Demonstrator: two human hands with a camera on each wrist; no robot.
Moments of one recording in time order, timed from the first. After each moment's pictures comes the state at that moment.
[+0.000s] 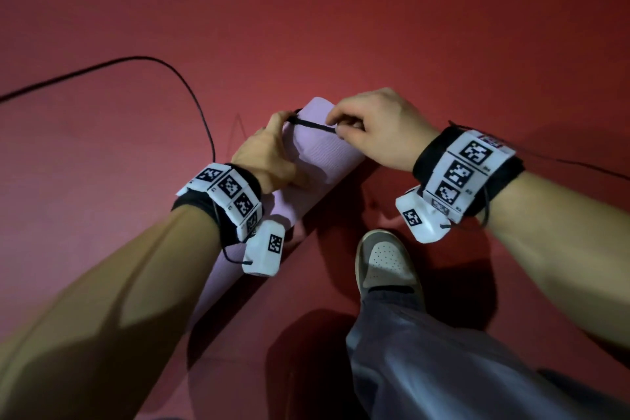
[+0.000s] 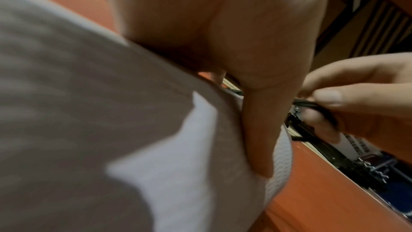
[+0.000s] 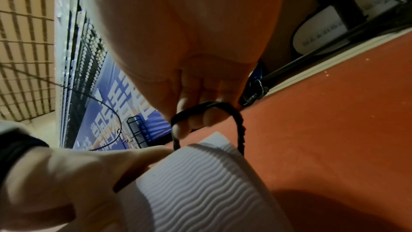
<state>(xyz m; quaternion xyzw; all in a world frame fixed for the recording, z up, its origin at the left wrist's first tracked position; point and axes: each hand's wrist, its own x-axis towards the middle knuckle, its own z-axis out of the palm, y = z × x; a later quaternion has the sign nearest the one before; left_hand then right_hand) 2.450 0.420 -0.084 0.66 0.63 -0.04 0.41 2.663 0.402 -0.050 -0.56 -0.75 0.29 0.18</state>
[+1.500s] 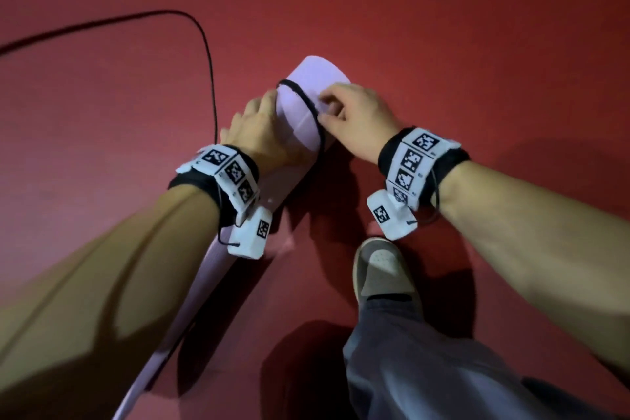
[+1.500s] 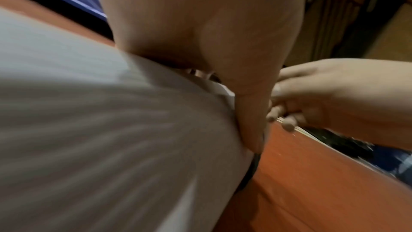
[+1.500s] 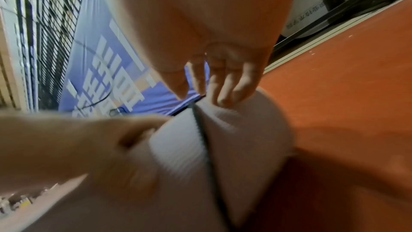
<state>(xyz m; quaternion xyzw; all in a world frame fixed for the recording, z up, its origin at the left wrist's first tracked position) 2.445 0.450 -0.082 0.70 0.65 -0.04 0.30 2.635 0.431 -0.077 -0.66 -0.66 0.30 0.19</state>
